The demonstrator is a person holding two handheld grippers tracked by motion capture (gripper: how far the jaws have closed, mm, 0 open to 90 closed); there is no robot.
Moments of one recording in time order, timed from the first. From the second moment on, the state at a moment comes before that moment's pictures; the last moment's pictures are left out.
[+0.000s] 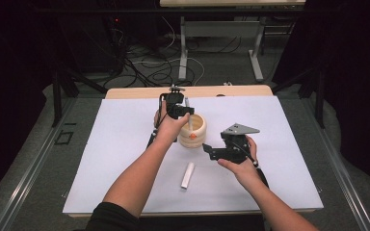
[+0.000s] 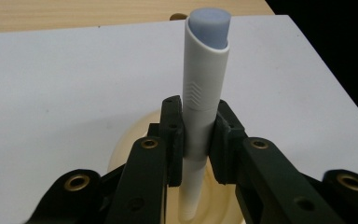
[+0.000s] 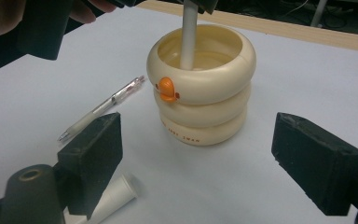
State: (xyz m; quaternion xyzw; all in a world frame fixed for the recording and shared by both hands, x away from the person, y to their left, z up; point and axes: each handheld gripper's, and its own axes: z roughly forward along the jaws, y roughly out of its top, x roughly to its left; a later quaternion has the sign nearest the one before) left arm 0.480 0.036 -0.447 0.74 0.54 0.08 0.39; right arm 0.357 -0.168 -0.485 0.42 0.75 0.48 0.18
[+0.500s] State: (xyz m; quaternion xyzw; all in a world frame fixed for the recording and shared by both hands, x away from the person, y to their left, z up) left arm 0.477 0.040 -0.460 0.74 0.55 0.06 0.38; right arm 0.357 -0.169 -0.485 0.42 0.75 0.47 0.17
